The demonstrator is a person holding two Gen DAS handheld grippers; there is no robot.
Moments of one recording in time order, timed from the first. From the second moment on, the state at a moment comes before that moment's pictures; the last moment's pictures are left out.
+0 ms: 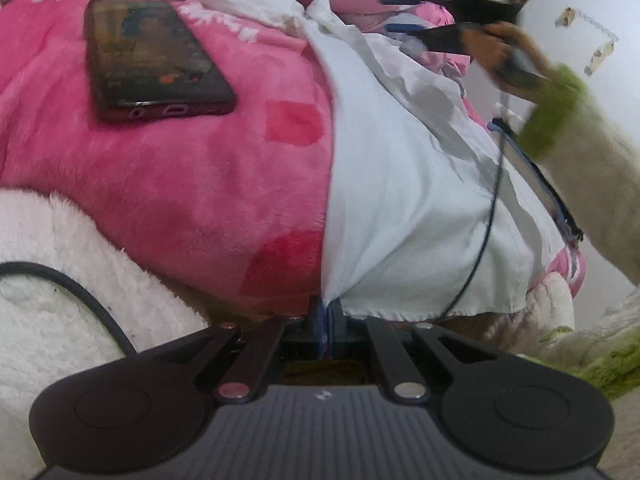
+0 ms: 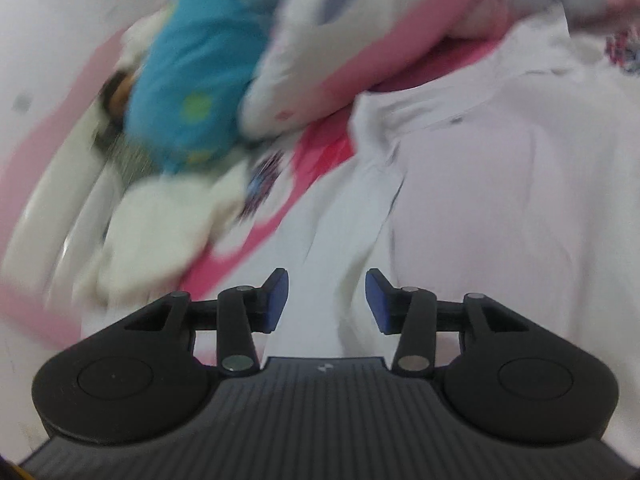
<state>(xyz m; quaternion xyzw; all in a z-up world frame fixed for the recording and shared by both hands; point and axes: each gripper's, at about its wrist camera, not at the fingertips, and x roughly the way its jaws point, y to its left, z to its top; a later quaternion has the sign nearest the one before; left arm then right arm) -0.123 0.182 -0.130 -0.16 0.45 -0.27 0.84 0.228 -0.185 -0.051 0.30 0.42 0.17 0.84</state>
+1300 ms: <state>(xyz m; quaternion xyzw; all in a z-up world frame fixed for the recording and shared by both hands) -0.119 0.177 -0.124 -0.14 0.45 -0.27 0.84 0.306 -0.141 -0.092 -0.14 0.32 -0.05 0.94</state>
